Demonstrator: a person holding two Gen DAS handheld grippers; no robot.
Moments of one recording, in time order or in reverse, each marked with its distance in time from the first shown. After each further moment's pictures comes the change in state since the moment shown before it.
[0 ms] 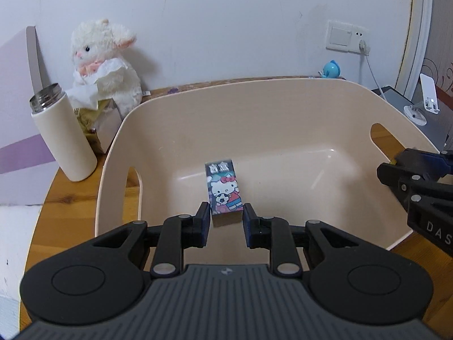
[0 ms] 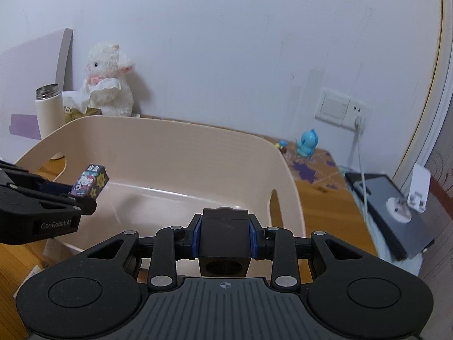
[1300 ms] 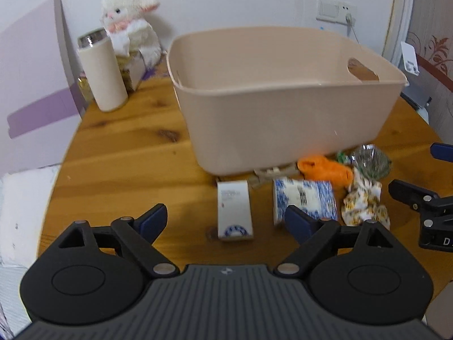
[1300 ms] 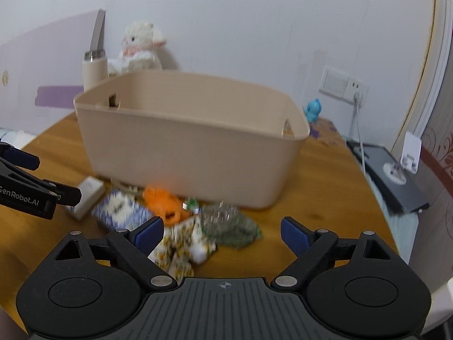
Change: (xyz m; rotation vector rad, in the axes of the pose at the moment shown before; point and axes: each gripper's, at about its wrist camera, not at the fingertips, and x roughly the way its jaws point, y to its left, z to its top) left arm -0.081 0.029 -0.104 0.021 0.081 -0.021; right arm -0.084 0.028 -0.089 -0.032 0.068 0.031
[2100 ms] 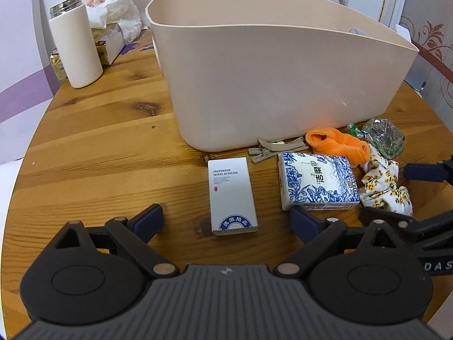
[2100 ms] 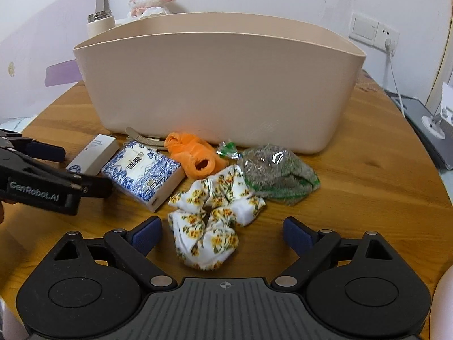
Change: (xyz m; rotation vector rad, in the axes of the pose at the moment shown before) left arm 0.046 0.005 -0.011 0.017 0.053 -0.072; right arm 0.051 0.021 -0.017 0.065 0.136 0.116
